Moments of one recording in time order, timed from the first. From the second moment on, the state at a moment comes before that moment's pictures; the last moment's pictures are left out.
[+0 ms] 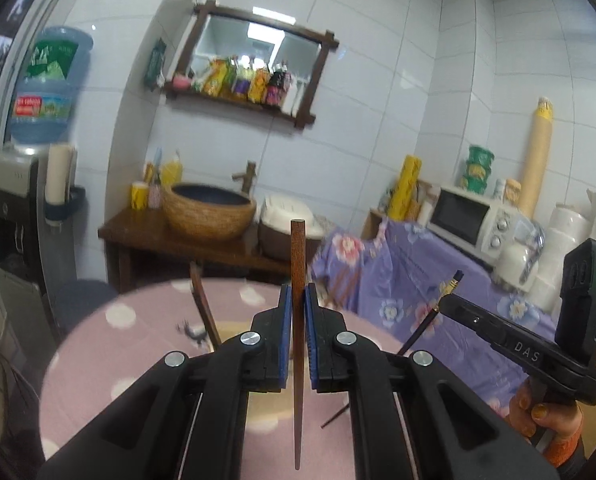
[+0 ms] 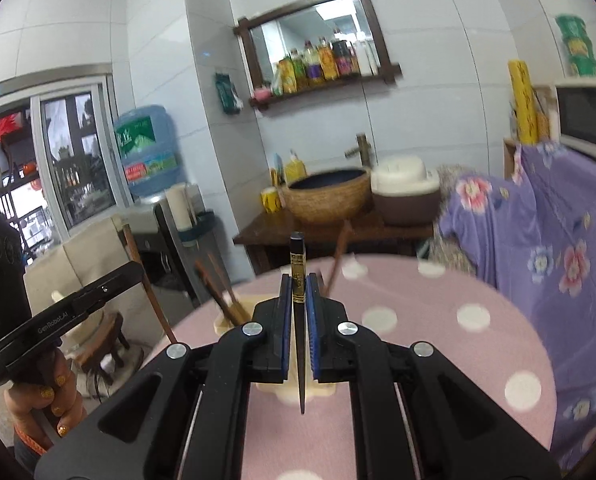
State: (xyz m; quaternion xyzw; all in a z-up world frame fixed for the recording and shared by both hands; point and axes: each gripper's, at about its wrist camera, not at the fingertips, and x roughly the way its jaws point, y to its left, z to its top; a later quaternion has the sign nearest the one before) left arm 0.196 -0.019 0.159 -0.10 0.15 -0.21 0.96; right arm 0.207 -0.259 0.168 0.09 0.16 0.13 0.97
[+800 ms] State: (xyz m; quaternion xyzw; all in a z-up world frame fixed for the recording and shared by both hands) left arm 0.280 -0.035 0.111 -0.09 0.17 -0.15 0.97; right arm 0.306 -0.206 0.134 0.05 0.17 0.08 0.98
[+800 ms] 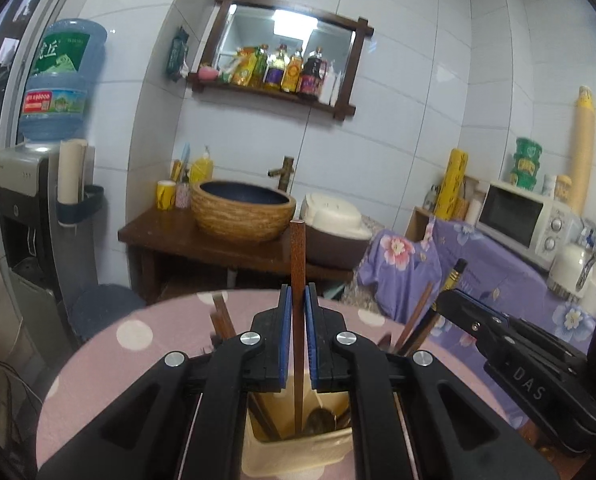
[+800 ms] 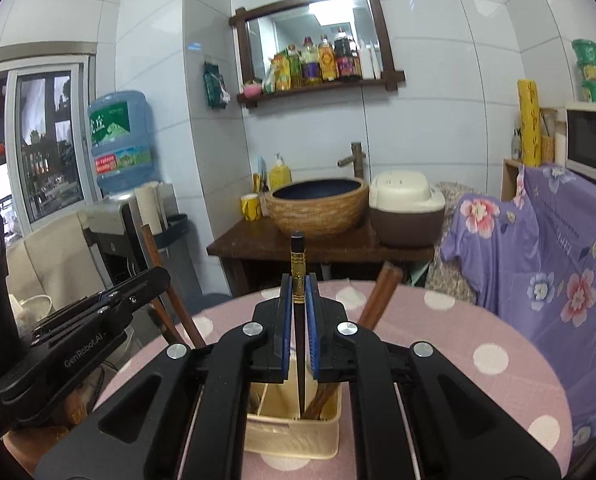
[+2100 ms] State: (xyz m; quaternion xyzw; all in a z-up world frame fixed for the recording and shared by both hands) left arm 0.028 -0.016 0.006 -0.02 0.15 -0.08 0.99; right arm 0.026 -0.228 -0.002 -0.03 0.13 0.02 0.99
